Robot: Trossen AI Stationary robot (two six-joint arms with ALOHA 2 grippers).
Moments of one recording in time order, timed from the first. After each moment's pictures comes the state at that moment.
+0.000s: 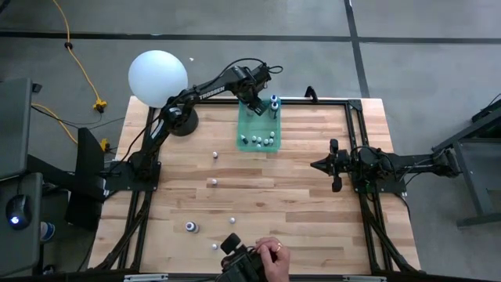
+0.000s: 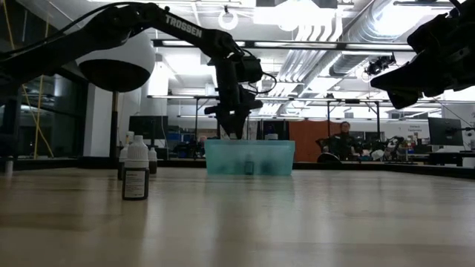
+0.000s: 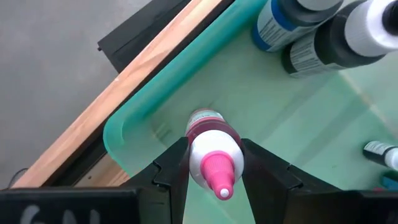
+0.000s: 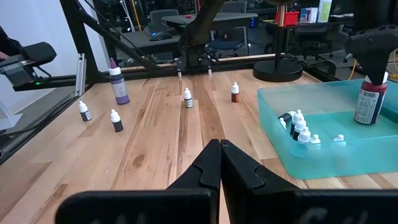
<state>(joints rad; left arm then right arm) 0.58 2.37 2.31 -1.16 -0.12 -0.19 0.01 0.16 0.01 0.04 0.05 0.10</state>
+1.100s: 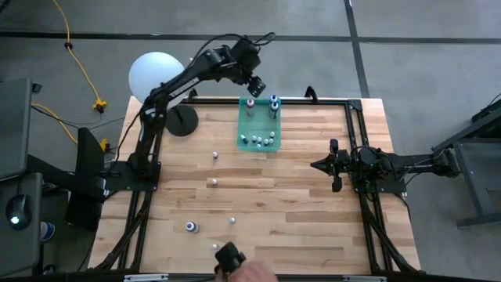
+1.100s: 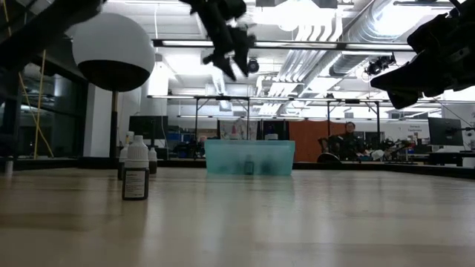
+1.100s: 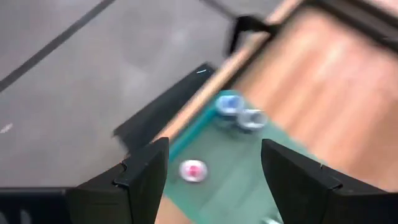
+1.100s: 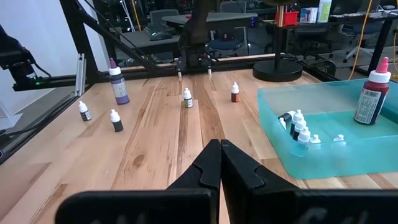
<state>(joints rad) 0.55 2.09 2.36 -1.10 -0.10 -0.10 0.01 0.16 0.01 0.04 0.05 0.10</state>
